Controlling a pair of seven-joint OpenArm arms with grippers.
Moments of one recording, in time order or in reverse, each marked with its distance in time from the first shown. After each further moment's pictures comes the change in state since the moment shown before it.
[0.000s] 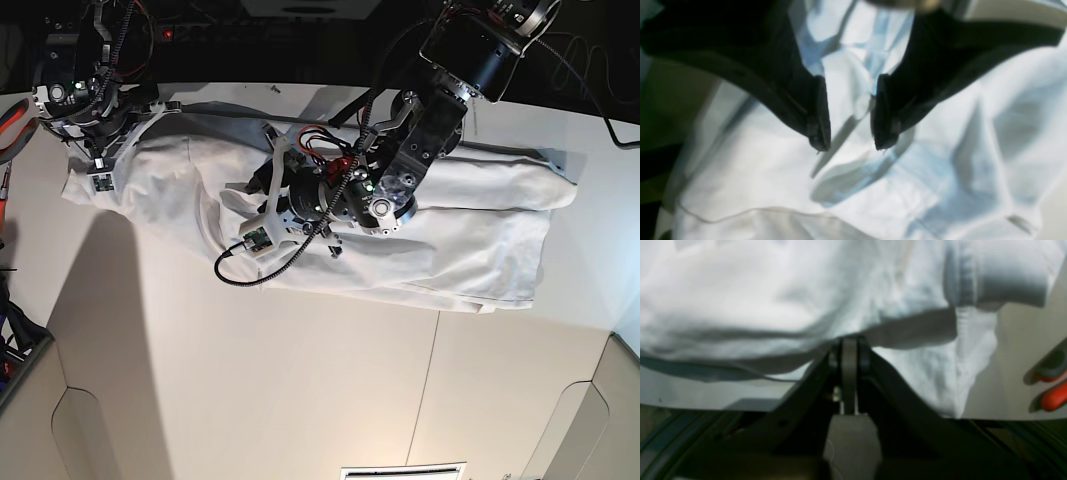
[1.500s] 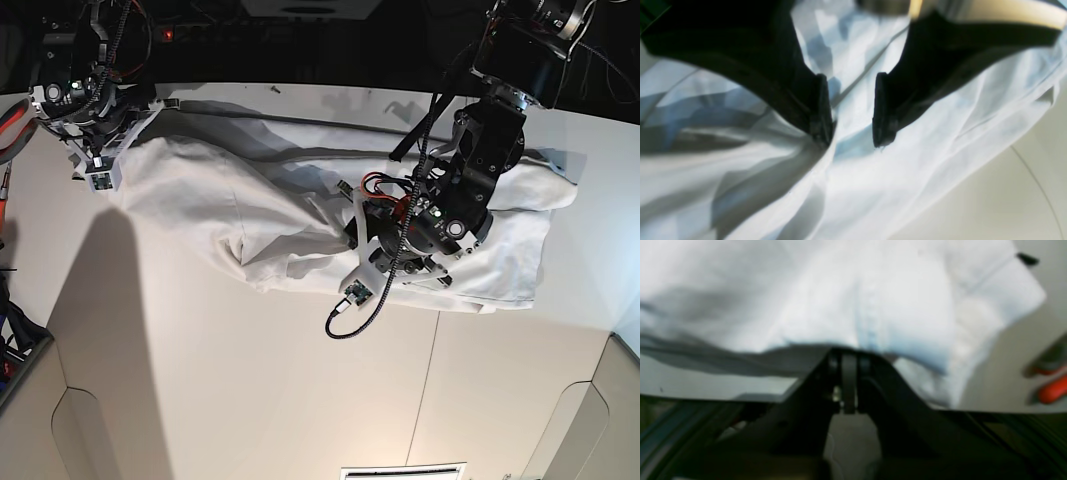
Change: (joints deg) left arm 0.2 -8.0 -9.0 8.1 1.9 14.1 10.1; right arm 0.0 0.8 0.2 2.3 0.3 0.0 -3.5
